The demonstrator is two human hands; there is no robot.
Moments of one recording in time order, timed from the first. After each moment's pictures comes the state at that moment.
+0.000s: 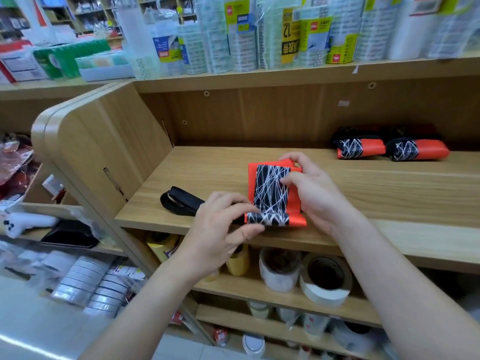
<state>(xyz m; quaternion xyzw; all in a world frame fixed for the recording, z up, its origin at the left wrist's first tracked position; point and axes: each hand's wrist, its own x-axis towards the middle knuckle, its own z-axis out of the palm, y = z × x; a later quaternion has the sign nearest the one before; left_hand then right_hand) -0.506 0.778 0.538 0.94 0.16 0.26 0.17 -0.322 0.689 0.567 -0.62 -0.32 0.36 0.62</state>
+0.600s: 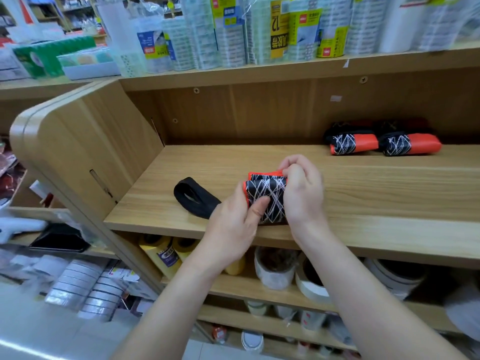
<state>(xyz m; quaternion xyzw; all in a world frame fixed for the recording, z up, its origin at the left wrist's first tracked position) -0.466 0.751 0.549 0.87 0.27 0.23 0.33 -0.354 0.694 0.559 -0.64 -0.27 0.12 0.71</state>
